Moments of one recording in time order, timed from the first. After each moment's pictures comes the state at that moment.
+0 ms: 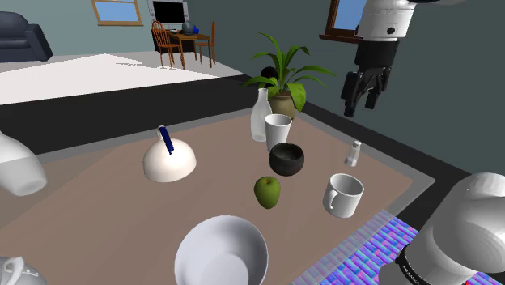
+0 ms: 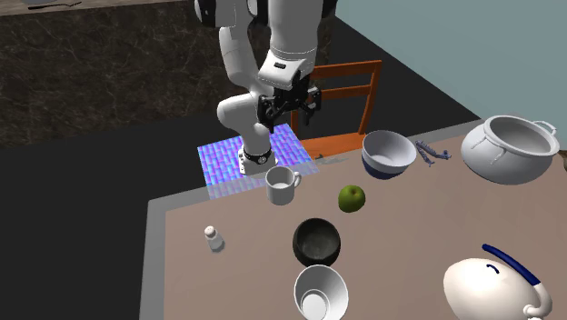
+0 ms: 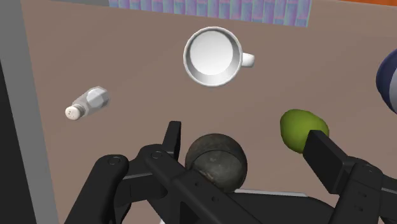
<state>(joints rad) -0.02 -0.79 0.05 -2.29 0.03 1.43 0.07</state>
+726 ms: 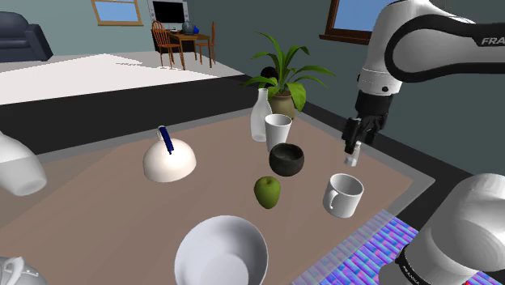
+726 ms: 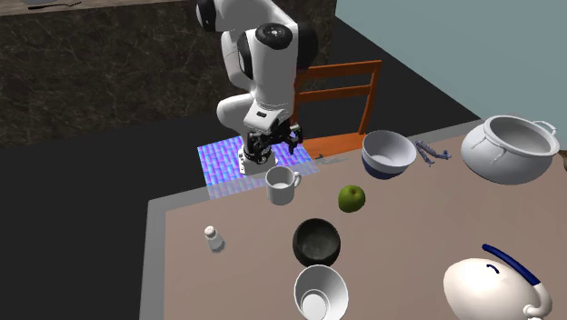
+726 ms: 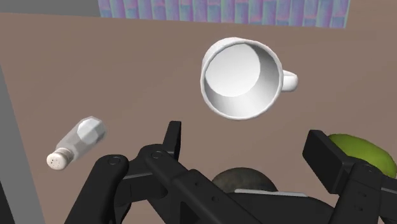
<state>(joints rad) -0.06 -0.93 0.00 -2.65 0.00 1.67 0.05</state>
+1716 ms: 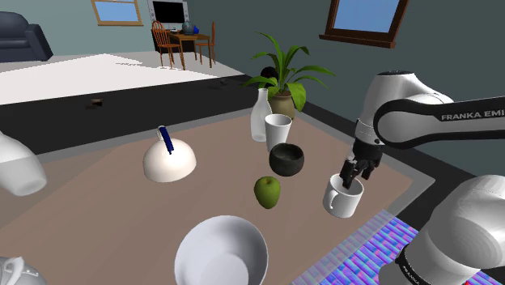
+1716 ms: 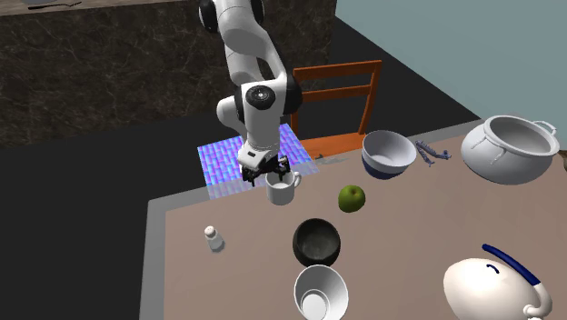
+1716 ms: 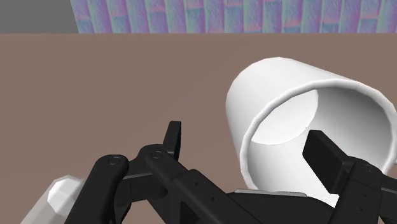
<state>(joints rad) -0.12 -0.95 -0.05 -3.01 -0.05 2.02 0.03</state>
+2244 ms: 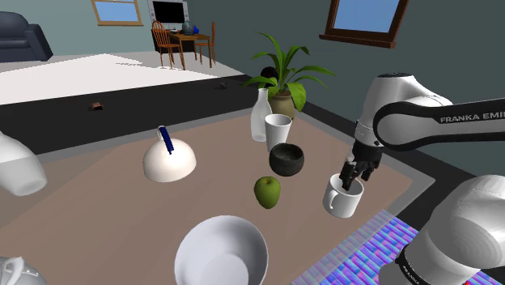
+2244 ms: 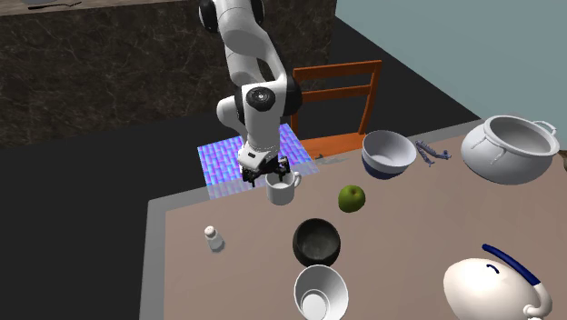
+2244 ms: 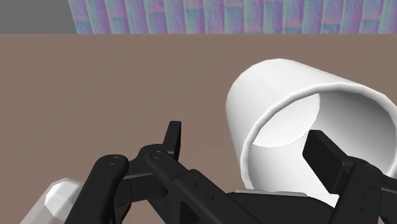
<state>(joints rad) -0.11 -0.95 -0.05 -3.02 -0.05 2.03 0.03</state>
